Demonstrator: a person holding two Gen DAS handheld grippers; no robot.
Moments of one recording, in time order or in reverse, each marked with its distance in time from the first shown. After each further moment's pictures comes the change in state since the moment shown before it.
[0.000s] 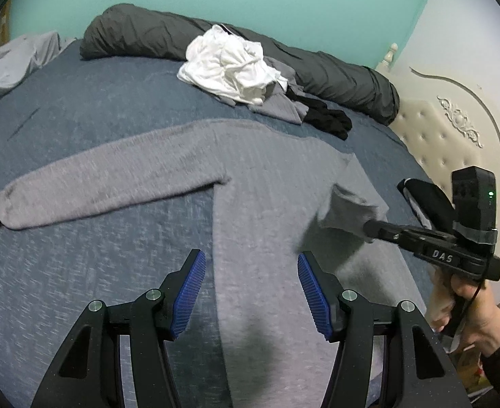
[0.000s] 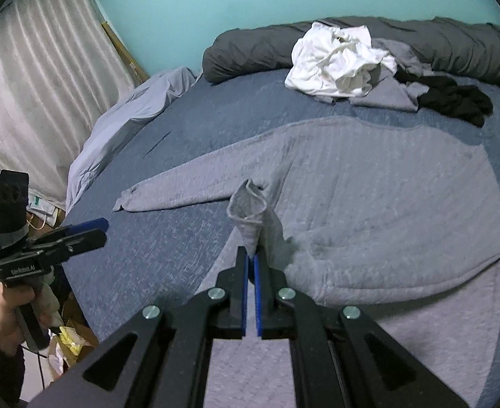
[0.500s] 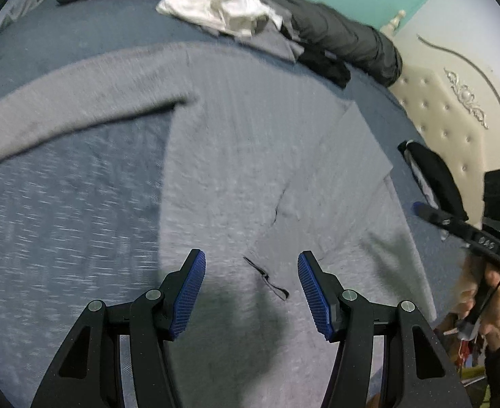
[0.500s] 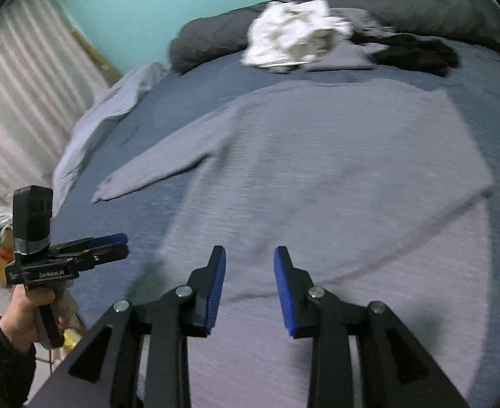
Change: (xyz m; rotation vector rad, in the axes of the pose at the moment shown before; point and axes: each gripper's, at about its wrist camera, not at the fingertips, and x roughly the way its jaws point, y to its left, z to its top) left arm 0.107 -0.015 -0.039 -0.042 0.207 -0.078; right arm -0.036 -0.084 -0.047 0.125 0.036 -0.091
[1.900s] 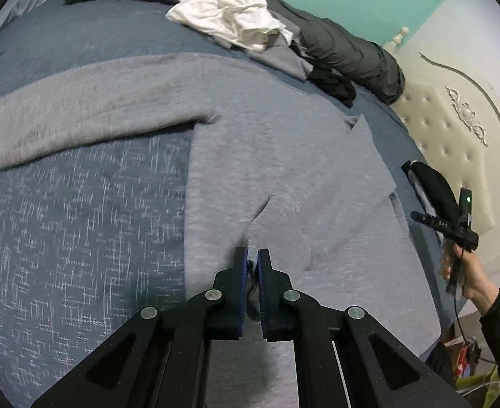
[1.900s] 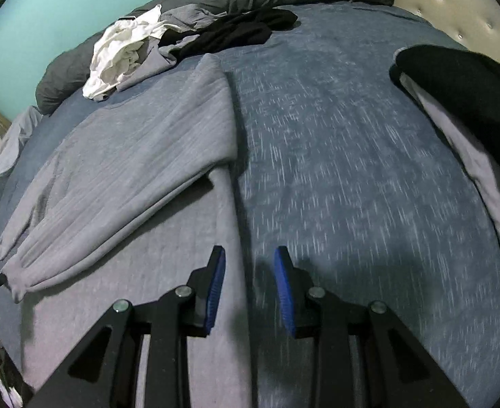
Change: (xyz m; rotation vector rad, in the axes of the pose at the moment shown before) left arm 0.004 0.041 0.016 -0.030 -0.071 -0.024; right arm -0.018 -0.208 0.012 0.199 0.002 -0.383
